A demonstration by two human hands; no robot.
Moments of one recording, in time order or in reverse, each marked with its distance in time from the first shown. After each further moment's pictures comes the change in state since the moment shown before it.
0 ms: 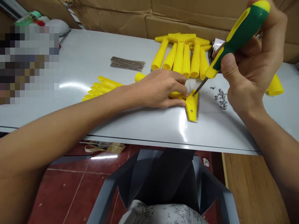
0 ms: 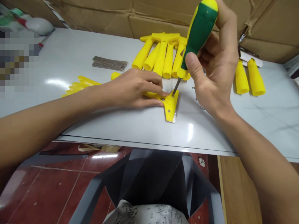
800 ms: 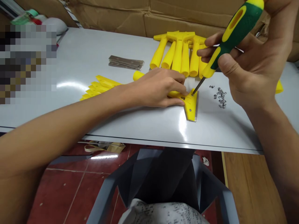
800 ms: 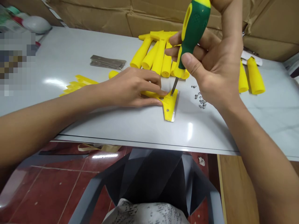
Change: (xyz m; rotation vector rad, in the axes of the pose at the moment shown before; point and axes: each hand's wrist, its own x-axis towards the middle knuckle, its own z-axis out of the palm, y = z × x) left_hand -0.001 0.002 -0.001 0.010 0.001 0.007; right_hand 0.022 0.014 -0.010 0.128 -0.152 -0.128
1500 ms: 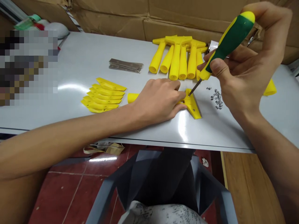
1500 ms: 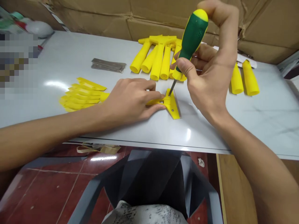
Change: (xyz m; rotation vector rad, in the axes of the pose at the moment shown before) left_hand -0.001 0.062 0.002 0.201 0.010 -0.342; right_hand -0.001 -0.072 0.025 -0.156 0.177 0.400
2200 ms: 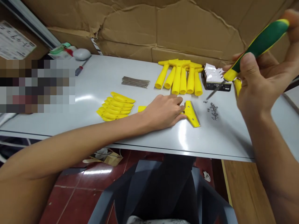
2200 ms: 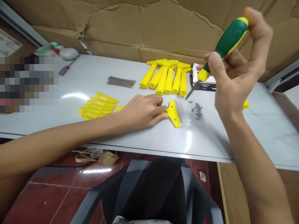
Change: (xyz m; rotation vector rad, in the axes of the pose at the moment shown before) left_hand 0.009 -0.007 0.002 0.132 -0.119 0.110; right_hand 0.028 0.024 -0.048 -0.169 0.159 -0.200
